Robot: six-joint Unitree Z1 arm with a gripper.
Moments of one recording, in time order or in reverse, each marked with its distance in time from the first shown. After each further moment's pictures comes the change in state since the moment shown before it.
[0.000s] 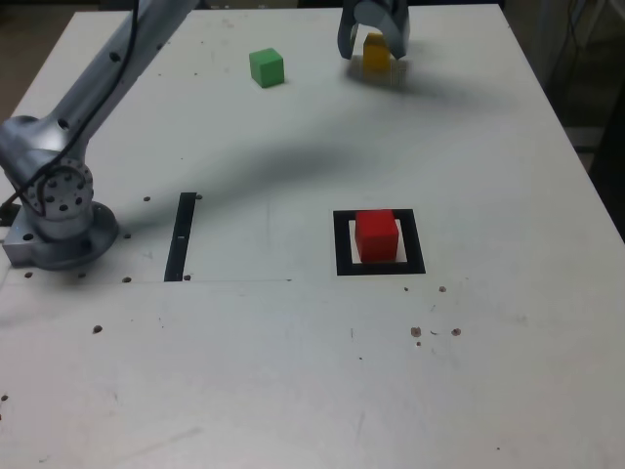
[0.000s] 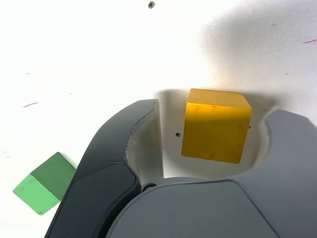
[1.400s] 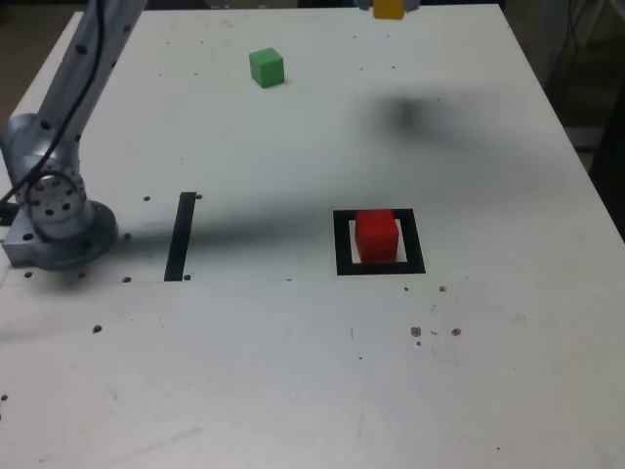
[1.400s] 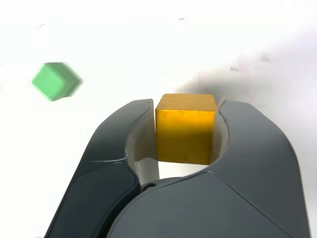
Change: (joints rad) arm -0.238 -0.319 0.102 0.162 -0.007 -0.190
